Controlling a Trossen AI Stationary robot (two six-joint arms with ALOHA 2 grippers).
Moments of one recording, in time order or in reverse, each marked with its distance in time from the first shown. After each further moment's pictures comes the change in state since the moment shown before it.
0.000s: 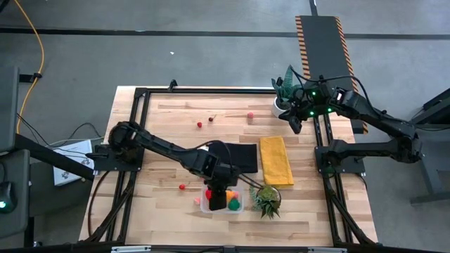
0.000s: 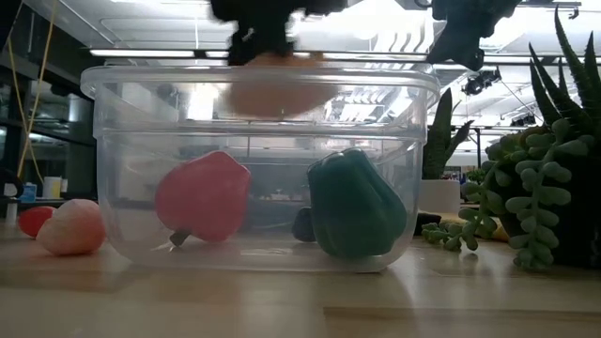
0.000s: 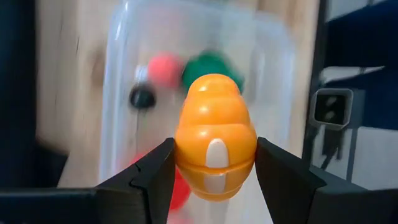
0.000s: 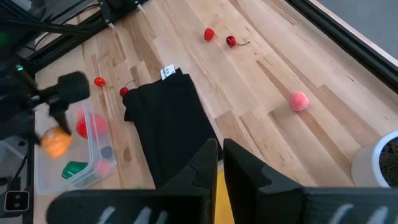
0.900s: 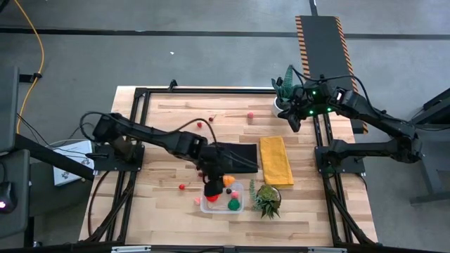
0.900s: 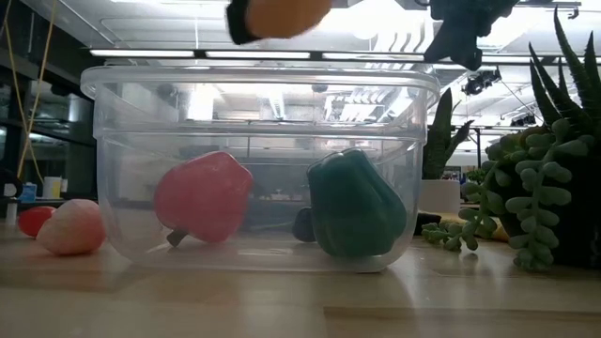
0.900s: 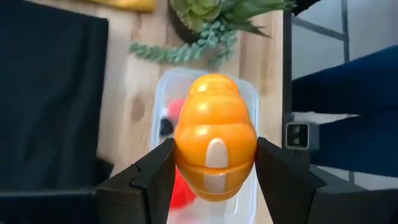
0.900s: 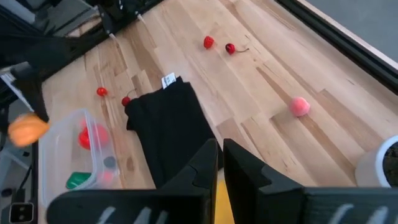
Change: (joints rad) left arm 0.055 -0.185 0.004 -0.028 -0.048 0.026; right arm -0.001 0.003 0.000 0.029 0.000 0.034
